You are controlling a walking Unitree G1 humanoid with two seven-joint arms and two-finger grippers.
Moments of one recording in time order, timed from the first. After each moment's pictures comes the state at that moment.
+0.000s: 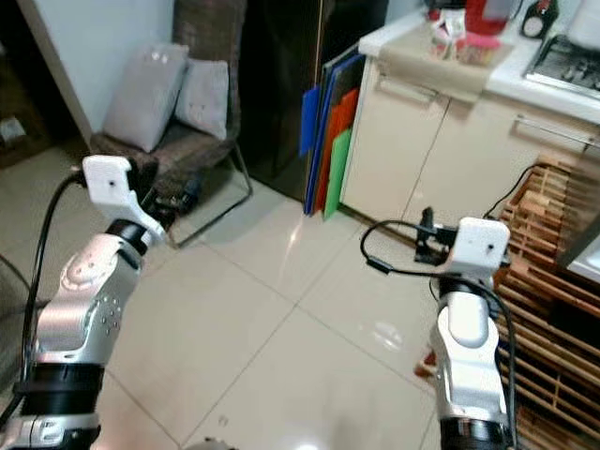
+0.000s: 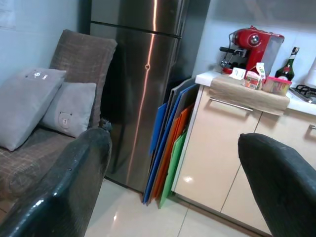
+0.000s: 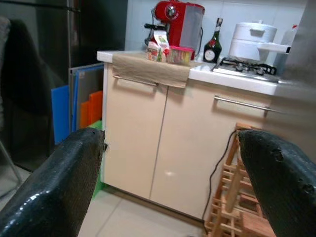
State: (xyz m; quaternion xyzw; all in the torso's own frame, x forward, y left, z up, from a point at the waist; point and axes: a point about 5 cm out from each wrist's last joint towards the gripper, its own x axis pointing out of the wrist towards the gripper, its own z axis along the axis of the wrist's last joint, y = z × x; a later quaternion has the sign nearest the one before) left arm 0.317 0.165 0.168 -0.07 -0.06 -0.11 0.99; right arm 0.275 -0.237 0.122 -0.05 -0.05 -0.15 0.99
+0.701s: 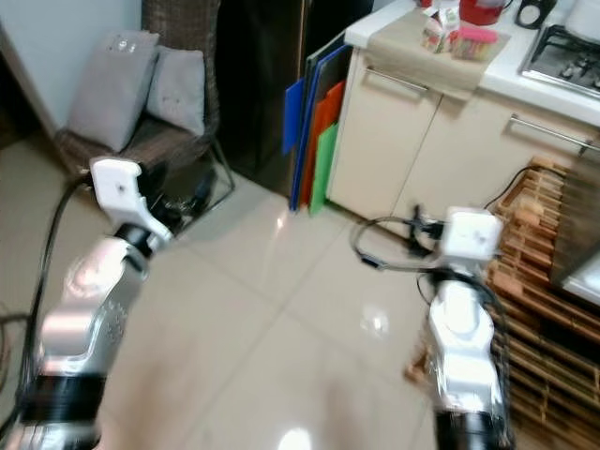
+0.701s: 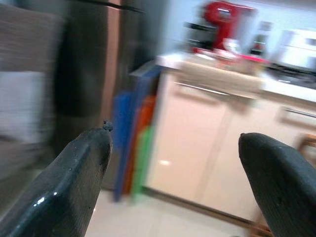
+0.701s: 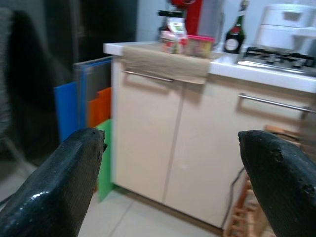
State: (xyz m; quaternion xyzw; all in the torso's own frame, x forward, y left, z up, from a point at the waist) left arm 0.313 0.135 0.160 -0.07 -0.05 -0.16 0.98; right arm 0.286 -0.207 0.124 -0.04 -0.06 -0.07 0.99
